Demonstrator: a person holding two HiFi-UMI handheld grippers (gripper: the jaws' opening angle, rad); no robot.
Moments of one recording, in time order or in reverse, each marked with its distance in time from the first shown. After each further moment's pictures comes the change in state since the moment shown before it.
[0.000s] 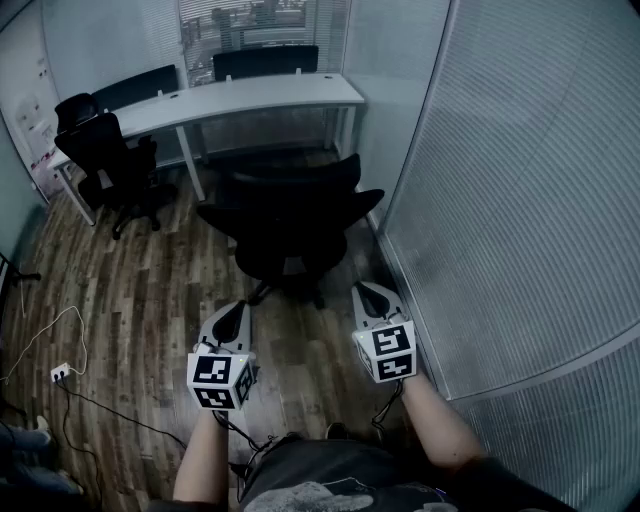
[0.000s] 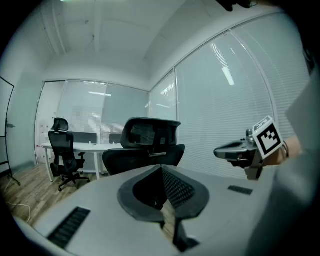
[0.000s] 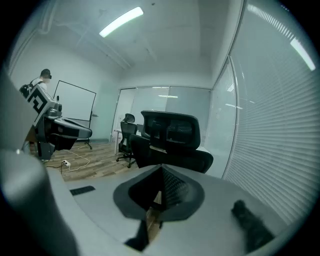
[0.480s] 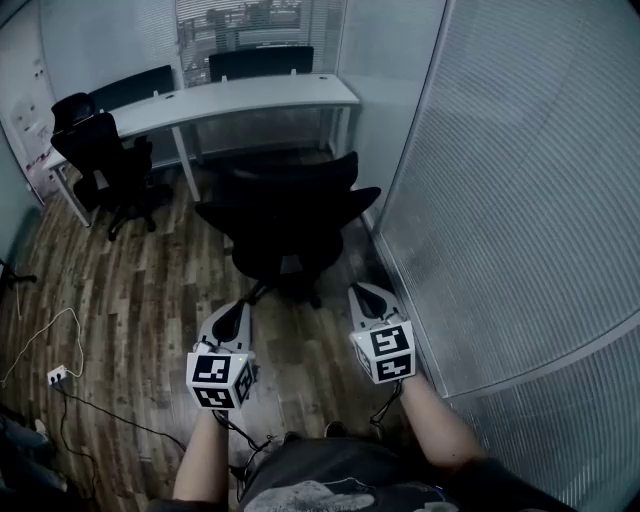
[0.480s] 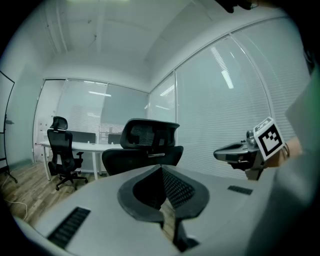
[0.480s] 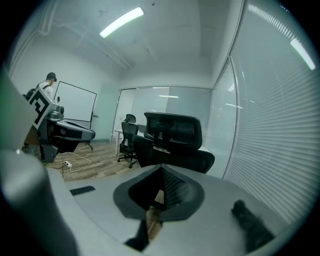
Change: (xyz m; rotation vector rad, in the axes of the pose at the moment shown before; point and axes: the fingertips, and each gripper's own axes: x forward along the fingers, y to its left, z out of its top) left arm -0.005 0.003 -0.002 -0.015 -0.016 -0.014; right arm -0.004 0.014 0.003 0.010 -0.005 0.010
